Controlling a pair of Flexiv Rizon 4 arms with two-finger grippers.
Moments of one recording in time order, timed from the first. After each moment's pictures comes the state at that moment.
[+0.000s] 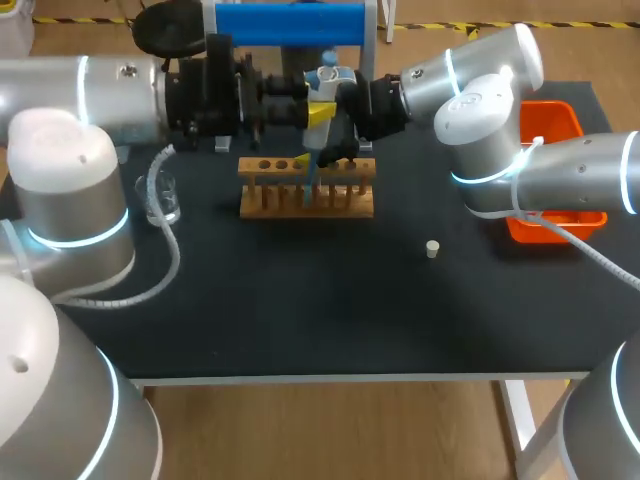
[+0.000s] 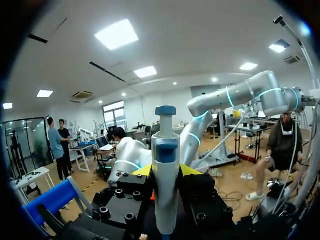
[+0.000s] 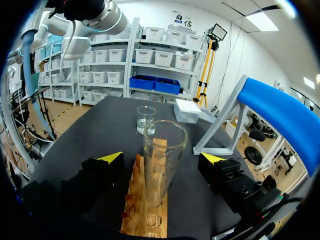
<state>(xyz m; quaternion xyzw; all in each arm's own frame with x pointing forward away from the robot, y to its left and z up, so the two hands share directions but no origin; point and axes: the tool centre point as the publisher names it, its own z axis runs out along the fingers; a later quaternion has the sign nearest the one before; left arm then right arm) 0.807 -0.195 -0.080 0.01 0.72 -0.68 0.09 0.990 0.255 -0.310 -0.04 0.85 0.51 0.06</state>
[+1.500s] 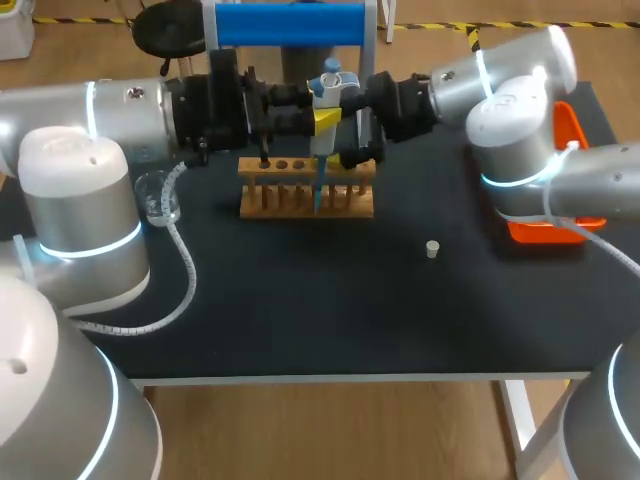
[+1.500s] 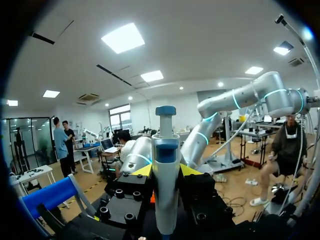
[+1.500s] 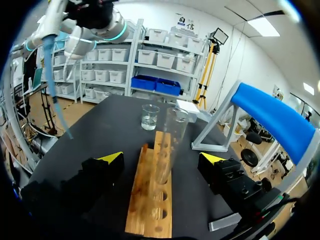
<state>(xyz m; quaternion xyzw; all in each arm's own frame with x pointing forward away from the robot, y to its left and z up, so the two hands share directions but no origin) 0.808 -0.200 -0.087 -0.01 0.71 -0.70 0.10 0.975 0.208 -0.297 -0.06 0.85 0.52 0.08</state>
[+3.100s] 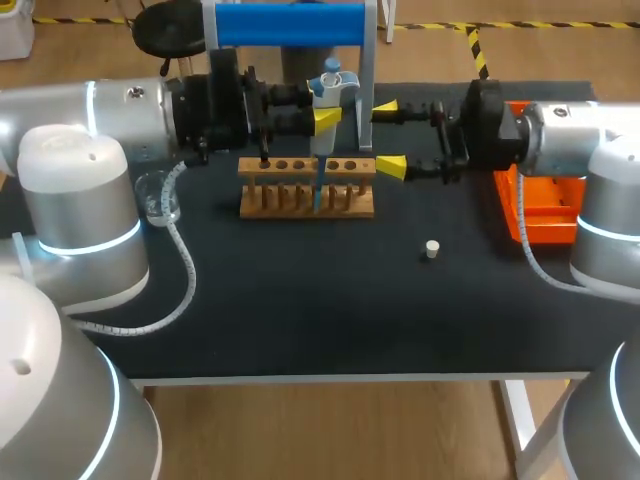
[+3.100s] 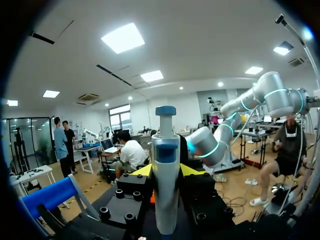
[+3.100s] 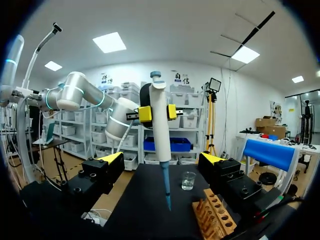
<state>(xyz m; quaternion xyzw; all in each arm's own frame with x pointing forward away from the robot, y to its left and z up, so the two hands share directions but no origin) 0.809 -0.200 -0.088 -0.01 0.71 -0.70 0.10 0.810 0.161 -0.150 -0.02 0.69 0.72 0.00</state>
